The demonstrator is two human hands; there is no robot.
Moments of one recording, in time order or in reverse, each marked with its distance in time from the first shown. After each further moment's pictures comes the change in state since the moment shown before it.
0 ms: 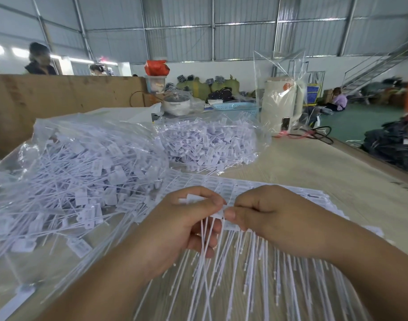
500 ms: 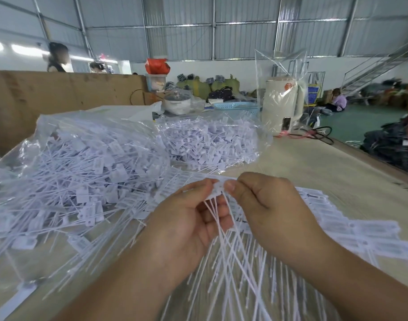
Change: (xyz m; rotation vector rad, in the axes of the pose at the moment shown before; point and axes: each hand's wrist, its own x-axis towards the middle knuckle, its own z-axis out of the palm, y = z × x) left_hand 0.006 -0.002 0.017 -0.487 0.266 -0.017; right_hand 0.005 -0.015 0.024 0.040 0.528 -0.076
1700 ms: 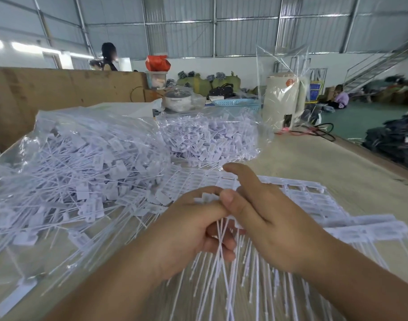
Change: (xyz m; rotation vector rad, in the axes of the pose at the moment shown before) left_hand -0.007 0.000 -0.007 0.473 -0.393 -0.012; right_hand -0.012 0.010 -0.001 0.003 -0.292 -0.106
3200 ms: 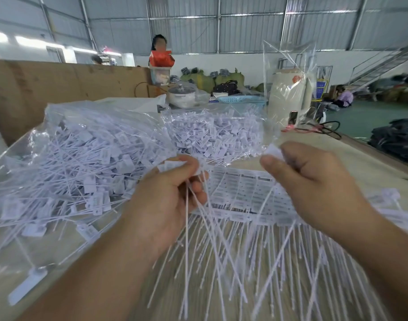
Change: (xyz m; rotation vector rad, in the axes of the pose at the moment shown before) left_hand 0.003 0.016 -0.023 -0.287 0.451 0.158; right_hand 0.008 0.003 -0.036 -0.068 0.374 0.070
